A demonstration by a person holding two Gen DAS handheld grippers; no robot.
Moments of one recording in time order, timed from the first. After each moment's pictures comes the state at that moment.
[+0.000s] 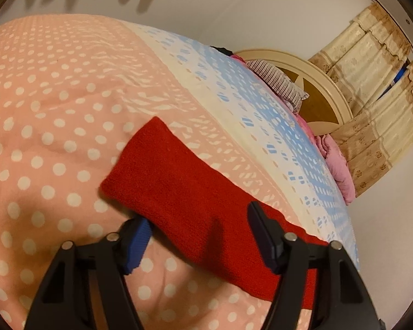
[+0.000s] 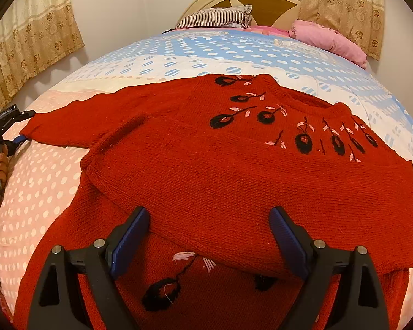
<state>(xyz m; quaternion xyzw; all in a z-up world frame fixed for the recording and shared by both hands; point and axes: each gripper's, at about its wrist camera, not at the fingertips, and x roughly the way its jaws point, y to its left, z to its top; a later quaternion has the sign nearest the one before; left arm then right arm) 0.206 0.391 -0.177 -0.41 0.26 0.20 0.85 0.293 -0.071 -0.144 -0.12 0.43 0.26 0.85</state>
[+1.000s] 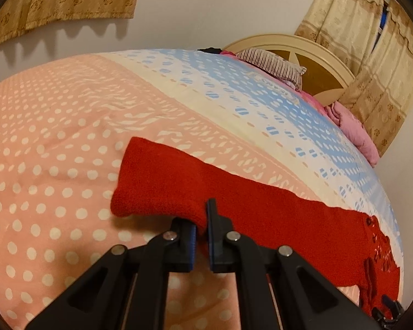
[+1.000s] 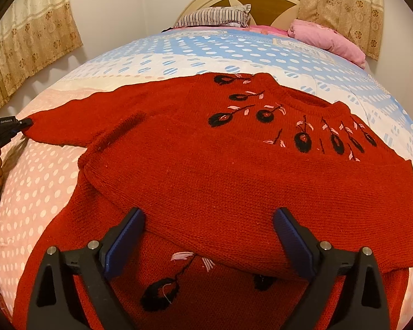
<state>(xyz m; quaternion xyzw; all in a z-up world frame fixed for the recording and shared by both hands) 0.216 0.359 -0.160 -0.27 0.30 0.23 0.88 0.295 -0.070 -0.144 -0.13 0.43 0.26 0.85</state>
